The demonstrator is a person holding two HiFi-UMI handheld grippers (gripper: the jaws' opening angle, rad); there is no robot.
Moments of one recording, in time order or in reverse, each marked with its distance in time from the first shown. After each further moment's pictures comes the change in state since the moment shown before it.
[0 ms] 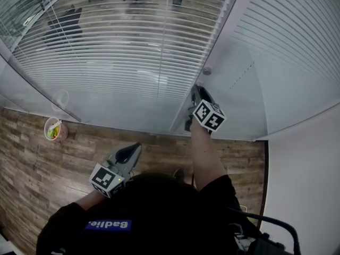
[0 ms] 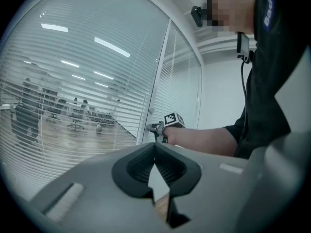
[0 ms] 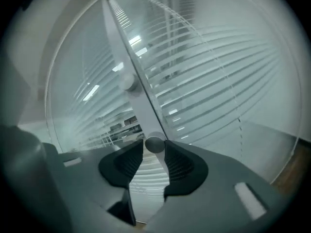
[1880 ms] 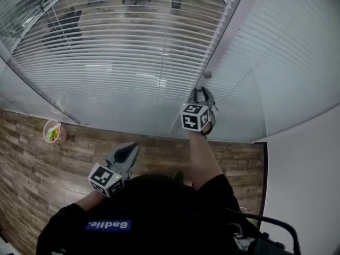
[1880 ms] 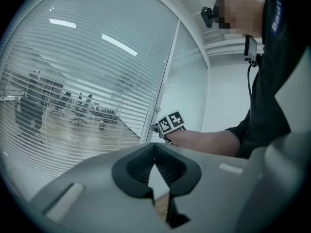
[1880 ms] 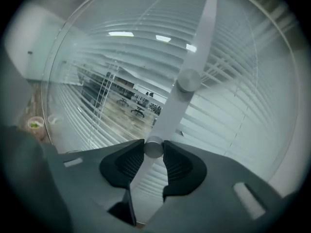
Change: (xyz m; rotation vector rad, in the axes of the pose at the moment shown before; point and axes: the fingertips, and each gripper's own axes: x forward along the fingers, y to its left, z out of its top) left arm -0.003 0.022 -0.010 -0.068 0.008 0.030; right arm 0.005 0.012 -0.001 -0.834 0.147 -0.330
